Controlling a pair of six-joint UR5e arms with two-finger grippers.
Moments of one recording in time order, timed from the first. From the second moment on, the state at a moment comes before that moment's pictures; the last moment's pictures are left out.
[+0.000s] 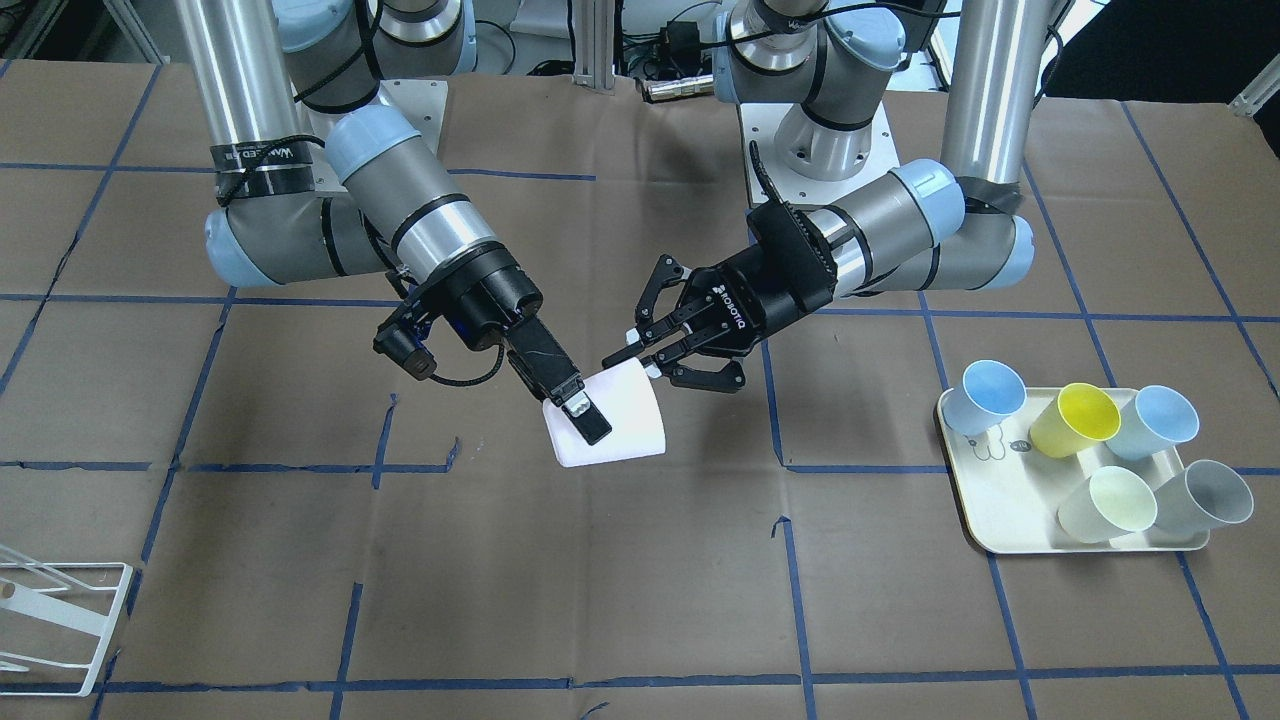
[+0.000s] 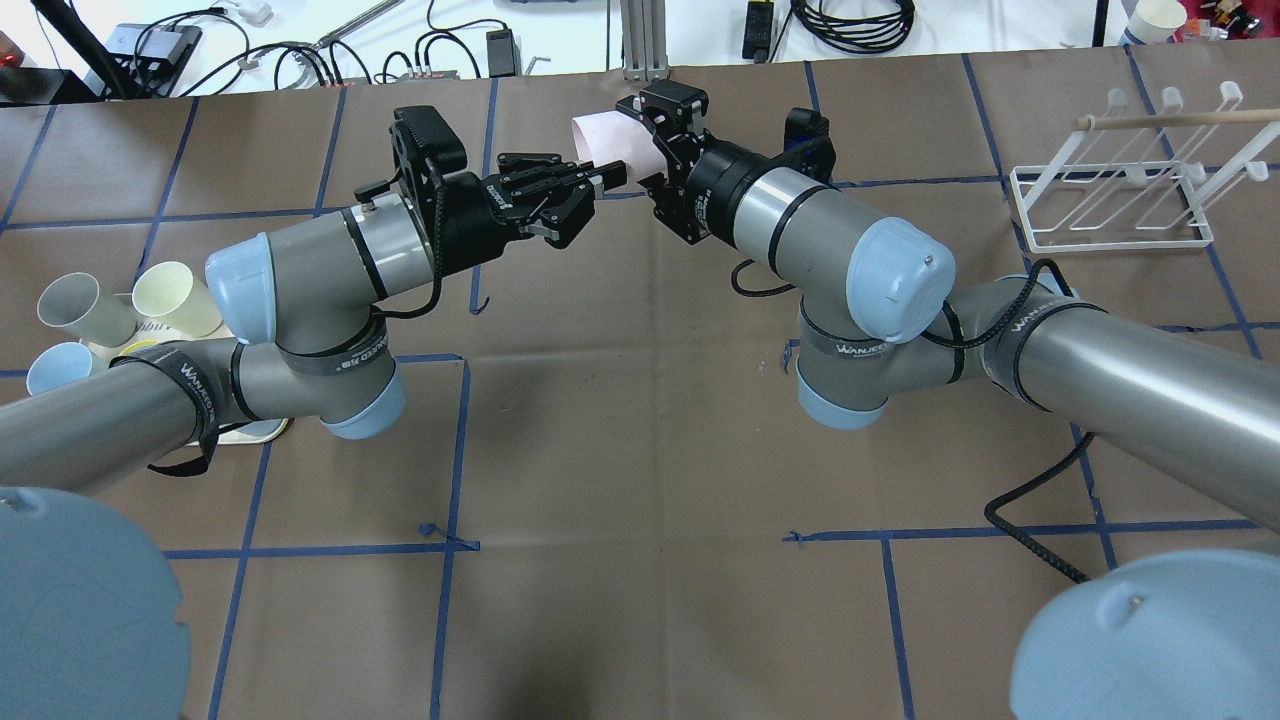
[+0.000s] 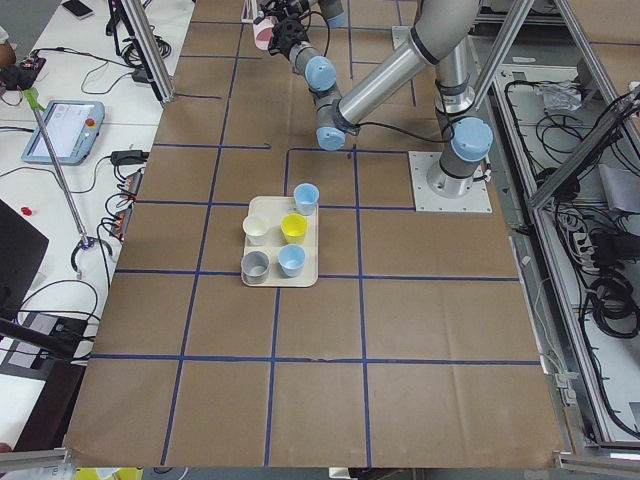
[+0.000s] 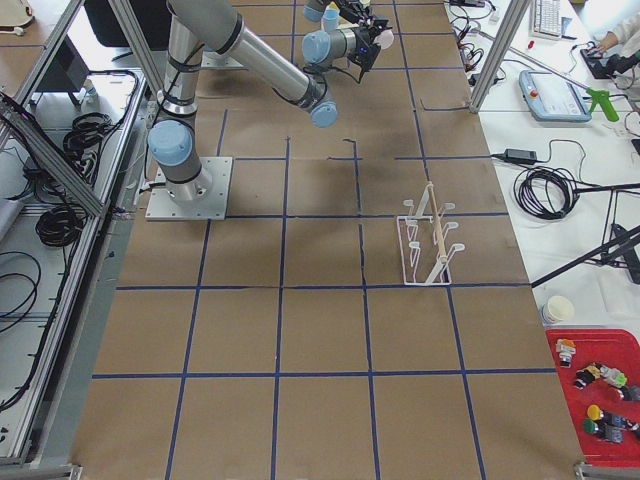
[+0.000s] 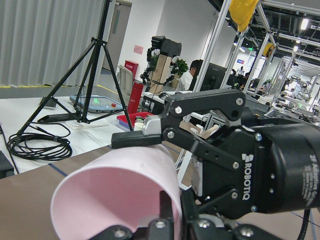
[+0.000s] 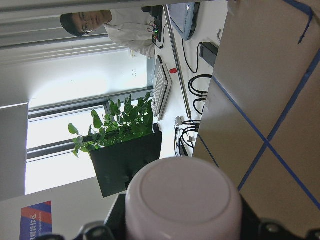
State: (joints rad) left arm -1.52 -1.98 -2.04 0.52 0.47 0.02; right arm 1.76 -1.15 1.97 -3.65 -1.07 1.59
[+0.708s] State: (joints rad) left arm -1.46 -1.96 -2.02 0.51 0.48 -0.05; right arm 1.75 -1.15 1.97 -3.65 -1.07 1.56
